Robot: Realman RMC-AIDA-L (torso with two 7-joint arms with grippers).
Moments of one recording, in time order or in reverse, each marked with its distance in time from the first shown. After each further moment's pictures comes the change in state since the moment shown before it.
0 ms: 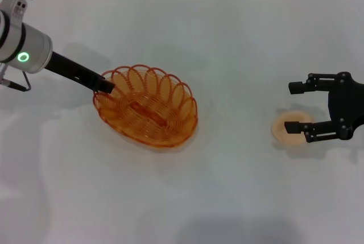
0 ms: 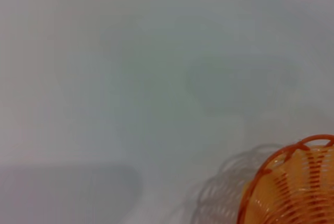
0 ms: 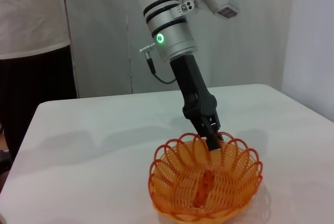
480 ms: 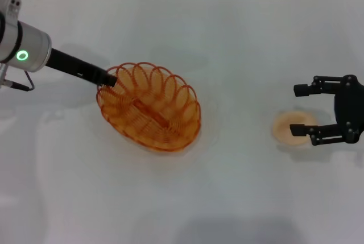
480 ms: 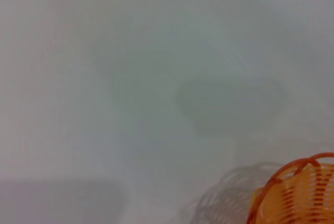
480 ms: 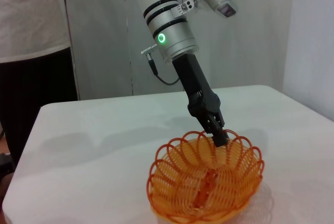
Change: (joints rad) left arm 0.037 -0.009 -0.005 0.049 -0.066 0.010 -0.024; right arm -0.023 -0.002 0.006 -0.013 0.009 -0.022 -0.001
